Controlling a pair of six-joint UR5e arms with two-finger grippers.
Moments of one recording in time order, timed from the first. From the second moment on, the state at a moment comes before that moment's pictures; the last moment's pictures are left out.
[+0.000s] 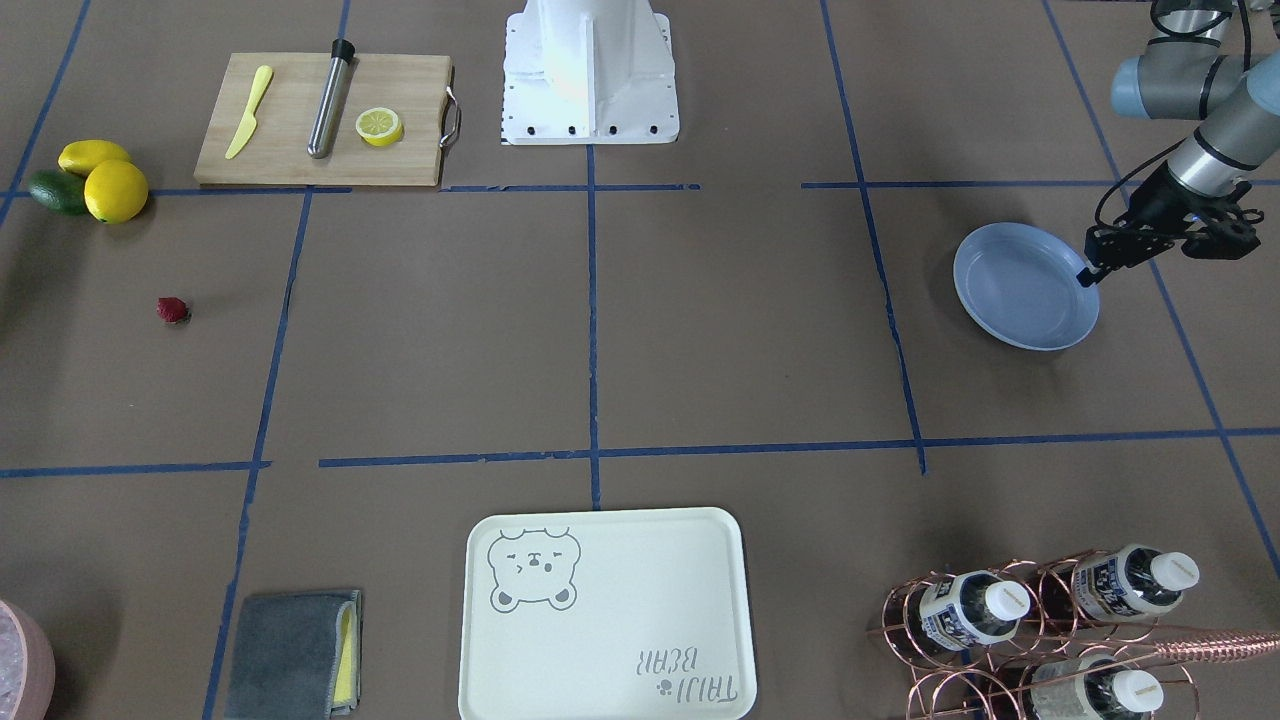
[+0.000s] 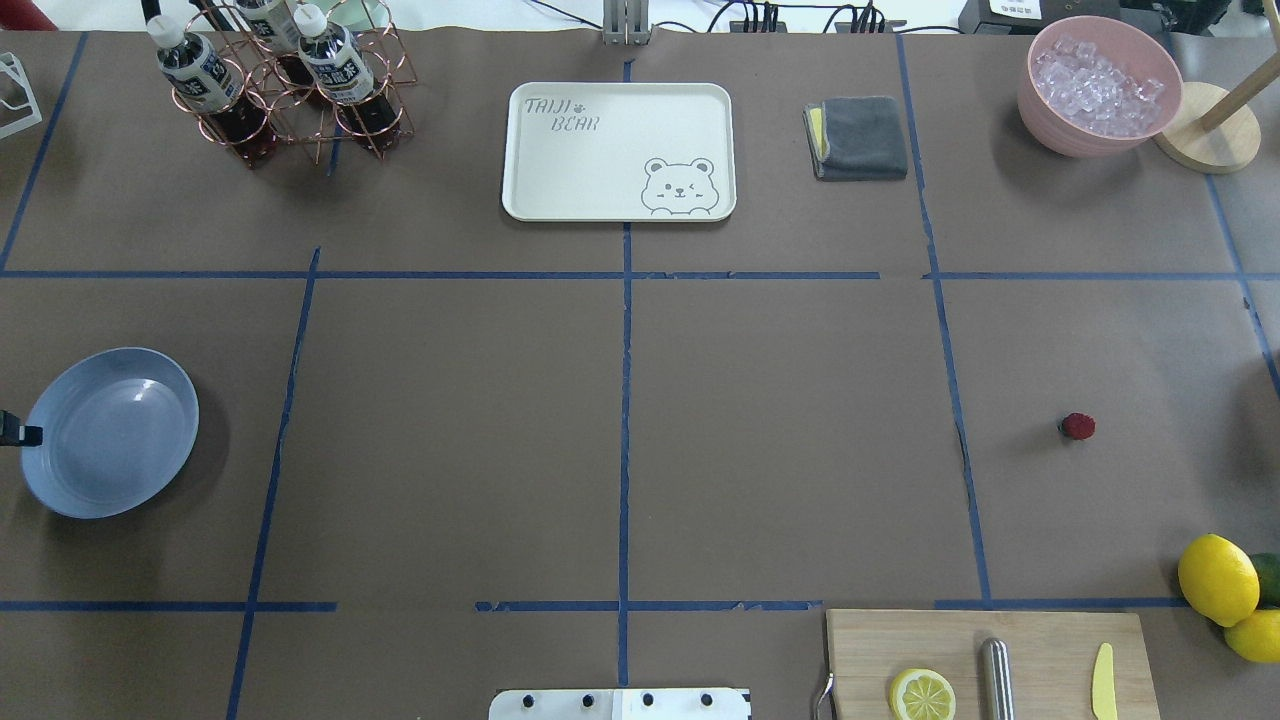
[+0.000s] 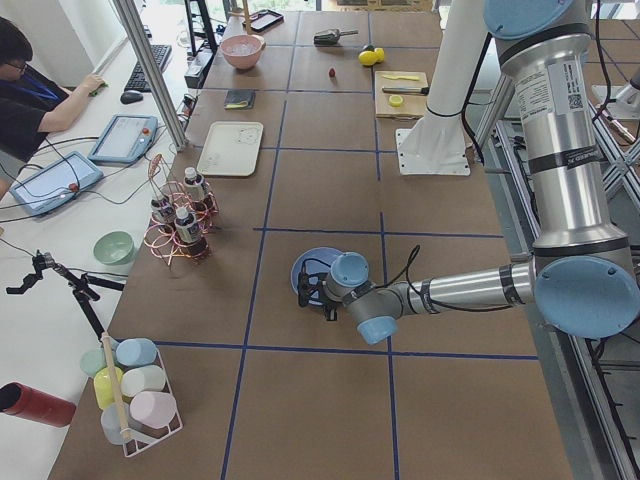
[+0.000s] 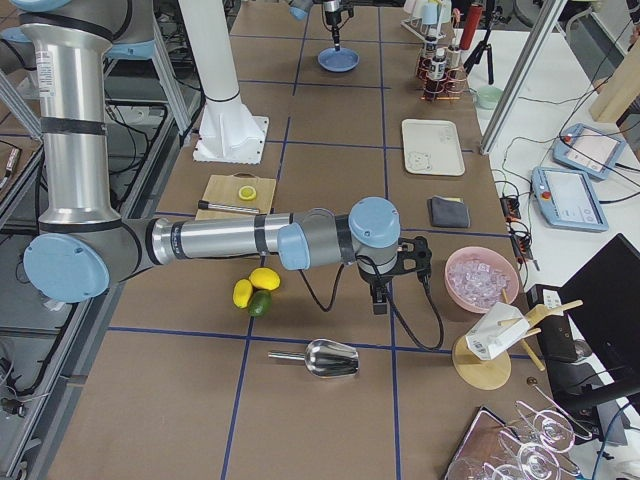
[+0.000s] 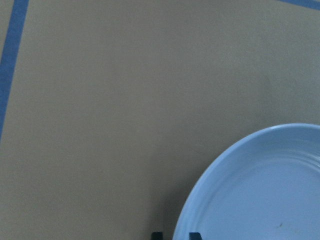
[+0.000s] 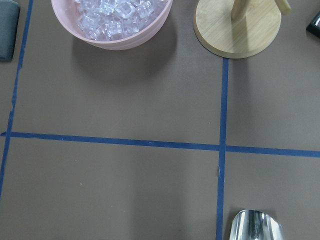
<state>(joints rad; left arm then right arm) -0.93 -1.31 -1.49 -2.78 -2.14 -1.08 1.59 -1.58 1.71 -1.46 2.46 0.12</state>
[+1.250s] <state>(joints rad) -0.94 -1.56 -1.68 -2.62 -2.32 -1.36 1.59 -1.58 1.75 -1.47 2.47 0.20</state>
